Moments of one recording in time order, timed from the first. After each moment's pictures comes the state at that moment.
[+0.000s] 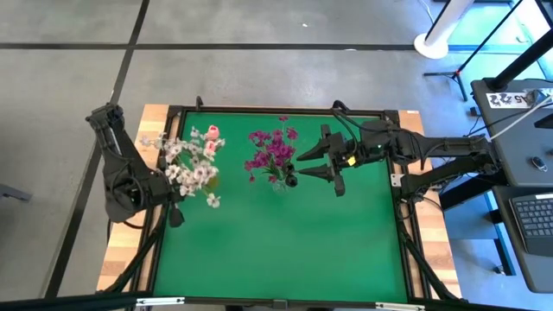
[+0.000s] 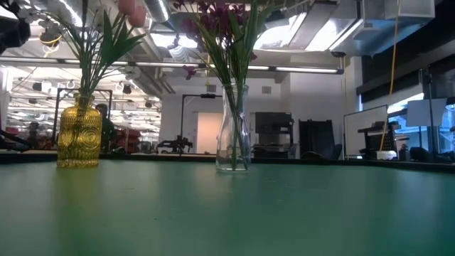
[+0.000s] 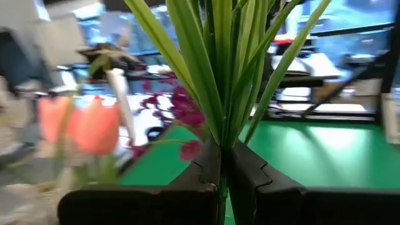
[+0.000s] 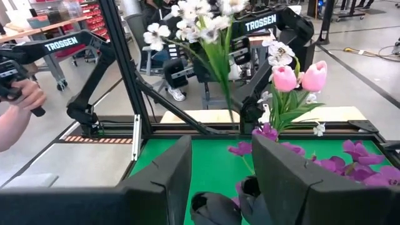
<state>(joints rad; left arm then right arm) -1.04 0.76 0.69 -0.29 -1.43 -0.24 0.05 1.24 1.28 -0.18 -0.15 0.09</state>
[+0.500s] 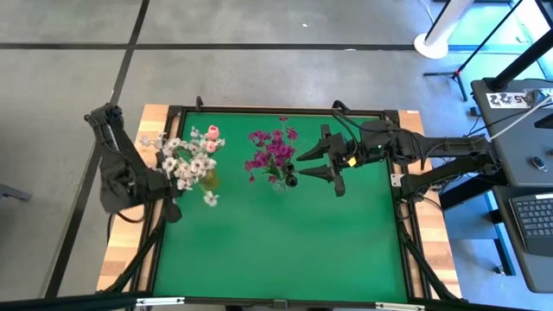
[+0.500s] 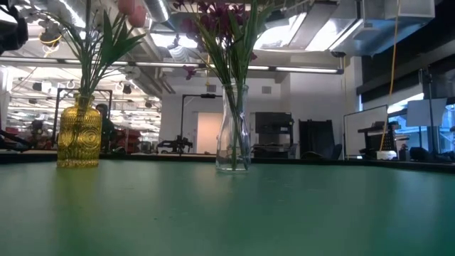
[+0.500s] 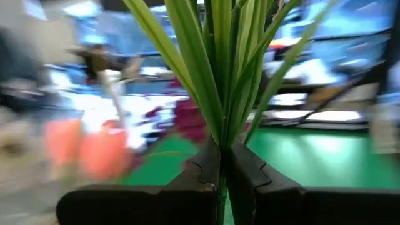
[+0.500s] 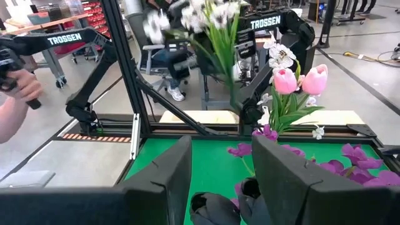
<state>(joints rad) -1.01 0.73 0.74 -0.27 -1.39 -0.16 0.05 1.24 1.28 -0.18 -0.15 0.07</state>
